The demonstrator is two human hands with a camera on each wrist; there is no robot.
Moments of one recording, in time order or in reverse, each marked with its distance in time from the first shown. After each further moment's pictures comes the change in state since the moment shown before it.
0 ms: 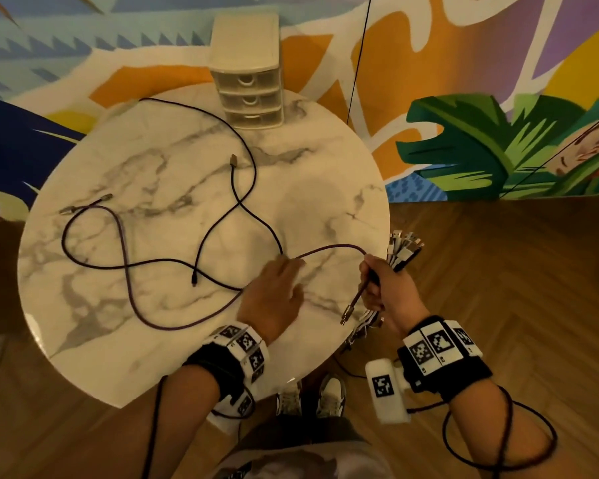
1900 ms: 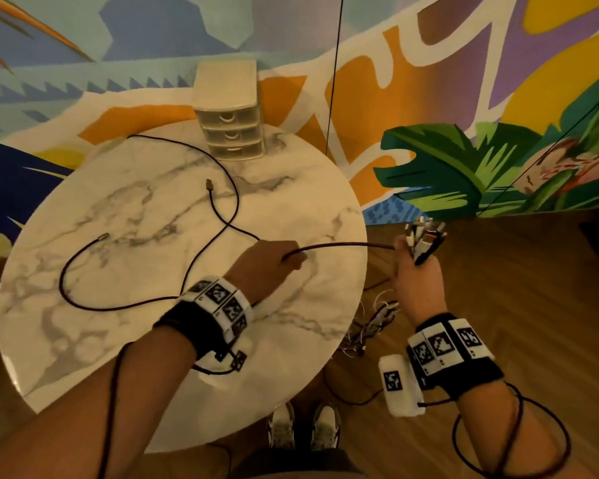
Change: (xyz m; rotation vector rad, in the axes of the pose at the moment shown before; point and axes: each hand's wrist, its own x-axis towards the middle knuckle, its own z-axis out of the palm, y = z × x) left_hand 0.063 0.043 -0.071 -0.129 -0.222 0.048; right_hand -0.016 -0.055 -0.032 -0.379 0.420 -0.382
